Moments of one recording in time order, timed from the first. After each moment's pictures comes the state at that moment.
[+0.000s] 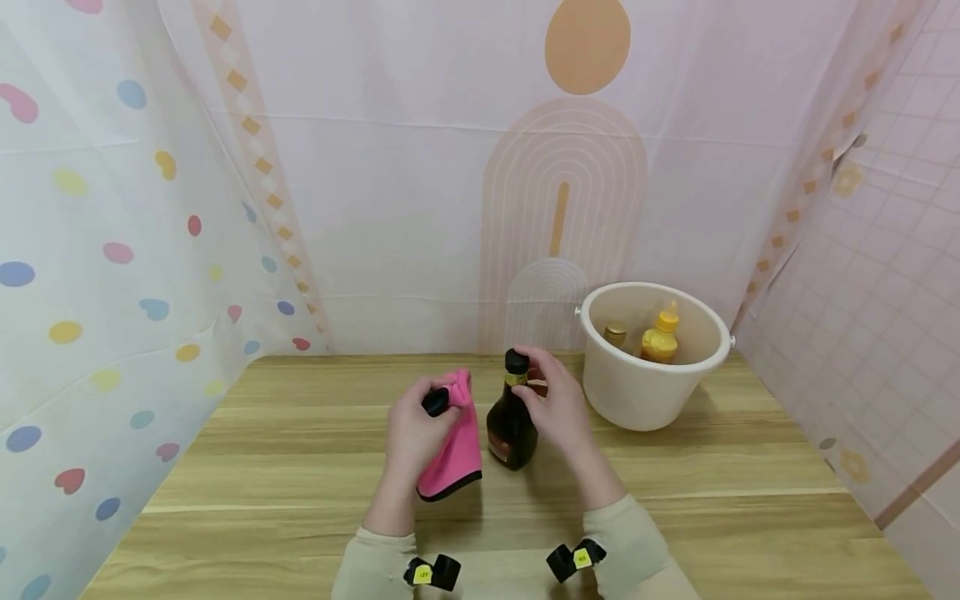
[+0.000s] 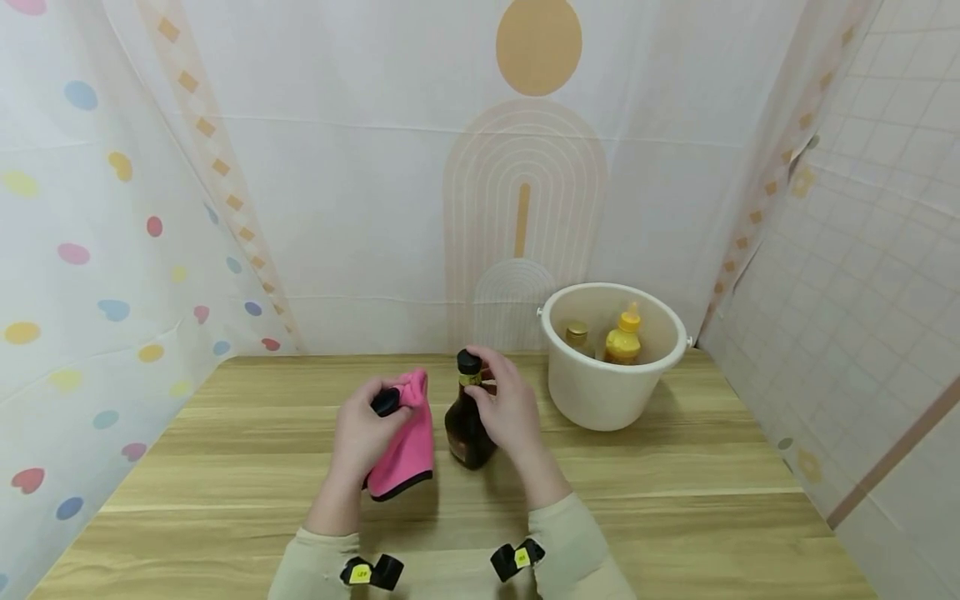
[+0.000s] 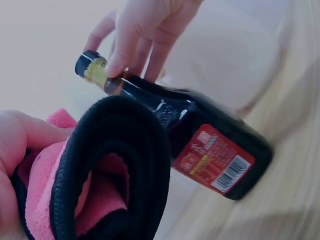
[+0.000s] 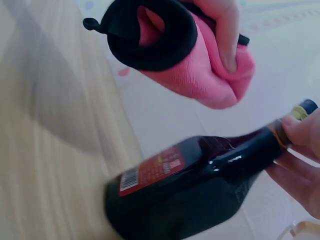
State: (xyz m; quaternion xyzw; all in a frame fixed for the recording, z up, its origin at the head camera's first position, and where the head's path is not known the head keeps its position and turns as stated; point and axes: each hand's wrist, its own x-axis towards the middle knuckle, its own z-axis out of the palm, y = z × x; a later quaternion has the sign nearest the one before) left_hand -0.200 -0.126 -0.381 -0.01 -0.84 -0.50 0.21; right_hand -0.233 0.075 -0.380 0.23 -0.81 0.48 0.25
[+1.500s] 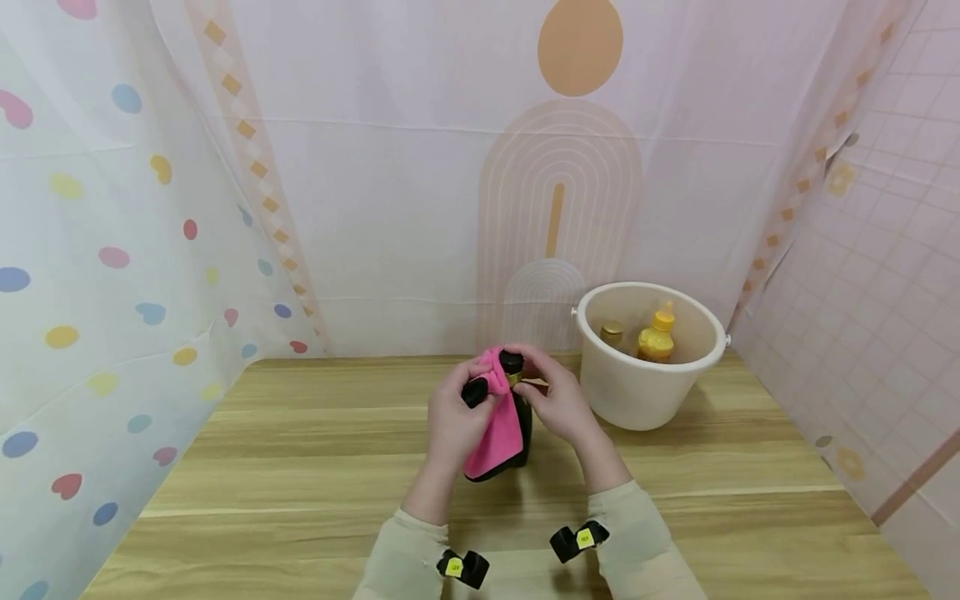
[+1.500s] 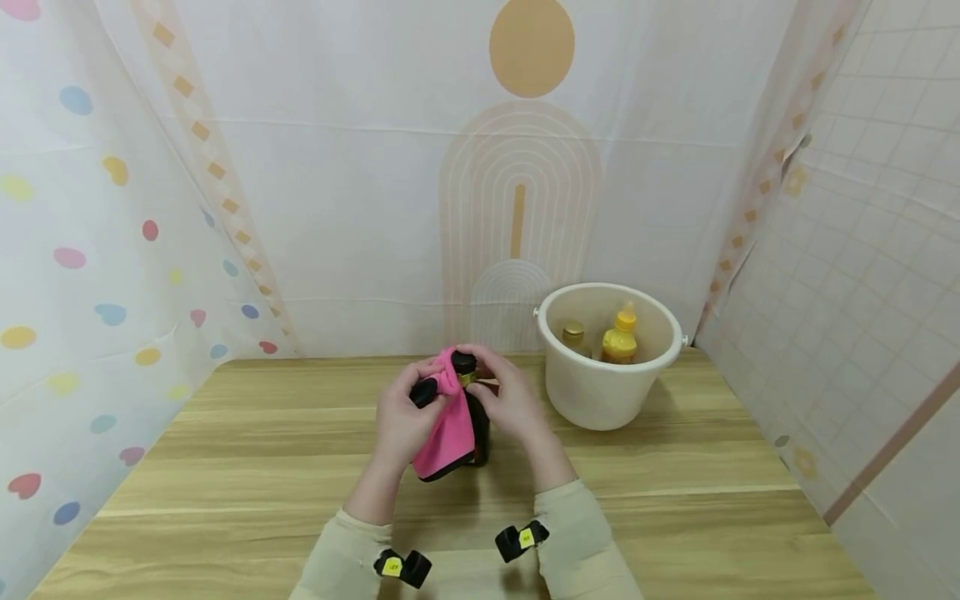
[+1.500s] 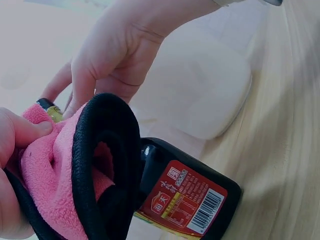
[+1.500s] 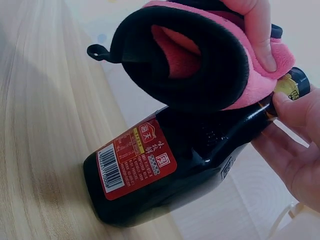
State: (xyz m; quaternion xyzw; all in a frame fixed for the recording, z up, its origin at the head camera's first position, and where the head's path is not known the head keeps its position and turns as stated) left_hand -0.215 -0.081 -0.379 -0.13 -0.76 -0.58 0.26; right_hand -0.250 0.086 -0.379 0.28 -0.78 0.54 0.12
